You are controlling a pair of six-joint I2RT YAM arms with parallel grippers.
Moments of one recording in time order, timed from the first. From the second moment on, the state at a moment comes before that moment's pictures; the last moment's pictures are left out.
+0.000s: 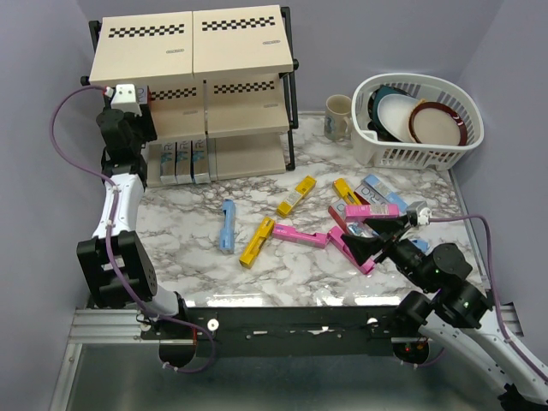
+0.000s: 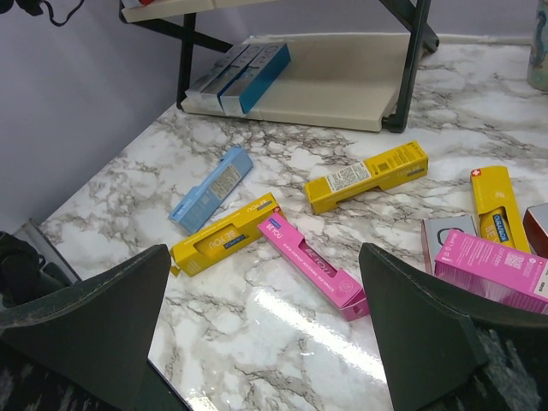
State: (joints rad) left arm 0.24 1.49 1.19 0.17 0.06 0.07; right arm 0.75 0.22 0.47 -0.23 0.06 0.31
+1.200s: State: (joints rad) left arm 0.19 0.63 0.71 -0.09 0.12 -0.29; right arm 0.75 0.68 0.73 -0.52 0.18 0.37
